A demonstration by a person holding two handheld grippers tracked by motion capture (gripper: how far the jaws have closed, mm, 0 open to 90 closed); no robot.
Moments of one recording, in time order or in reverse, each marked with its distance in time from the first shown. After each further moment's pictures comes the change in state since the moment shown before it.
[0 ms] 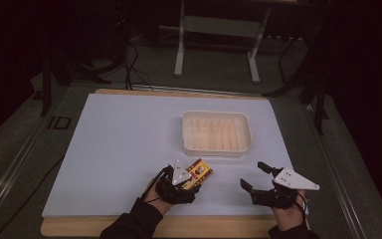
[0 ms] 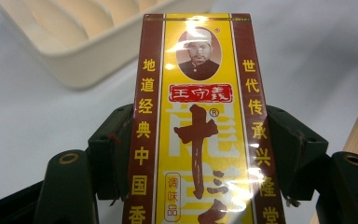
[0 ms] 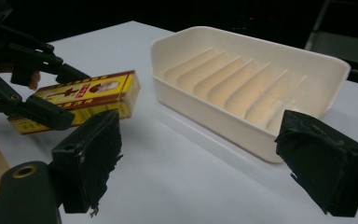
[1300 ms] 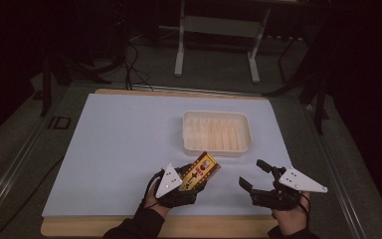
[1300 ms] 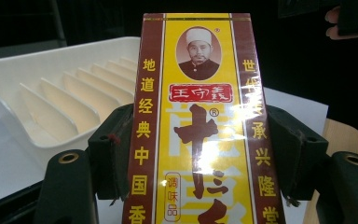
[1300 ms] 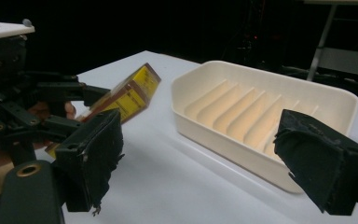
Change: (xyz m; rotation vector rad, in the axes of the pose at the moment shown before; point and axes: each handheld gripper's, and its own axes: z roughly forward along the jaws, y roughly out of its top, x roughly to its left) left arm -0.003 -0.010 -0.011 -0.399 -0.089 0.004; right arm 0.019 0.027 -0.013 -0.081 0.027 0.047
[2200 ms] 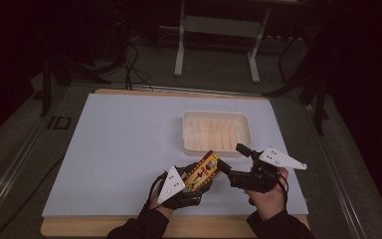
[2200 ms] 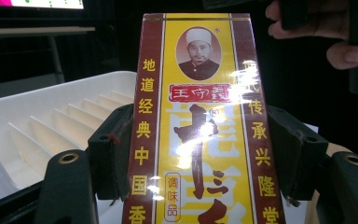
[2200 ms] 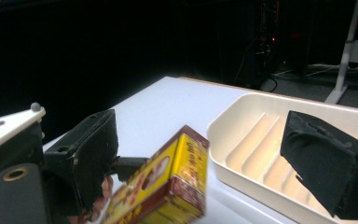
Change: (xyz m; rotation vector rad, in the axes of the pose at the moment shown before) left arm -0.012 0.003 0.006 -0.112 -0.014 0.048; right arm 0.027 0.048 0.050 -0.041 0.056 0.143
